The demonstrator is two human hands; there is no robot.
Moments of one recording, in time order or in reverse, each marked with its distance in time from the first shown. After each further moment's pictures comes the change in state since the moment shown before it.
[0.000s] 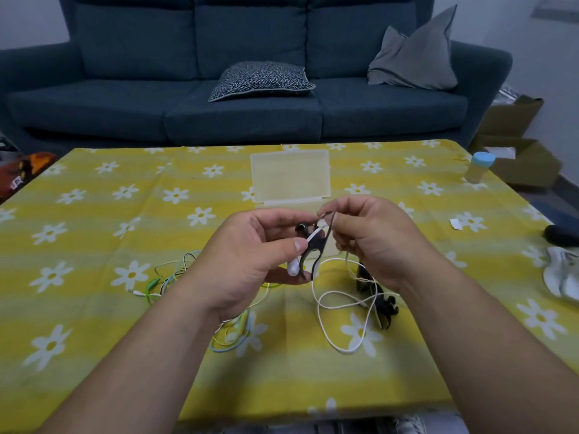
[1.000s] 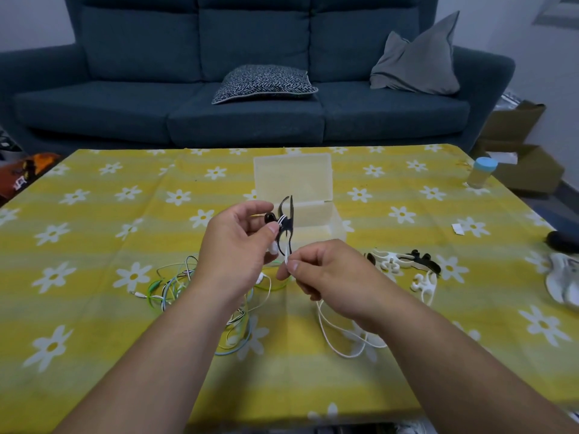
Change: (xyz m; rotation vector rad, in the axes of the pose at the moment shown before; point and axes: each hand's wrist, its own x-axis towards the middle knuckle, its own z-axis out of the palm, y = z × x) left_hand 0.022 -0.020 -0.015 0.173 0.426 0.092; right_hand -0.025 0.013 0.037 -0.375 -0.247 0.058
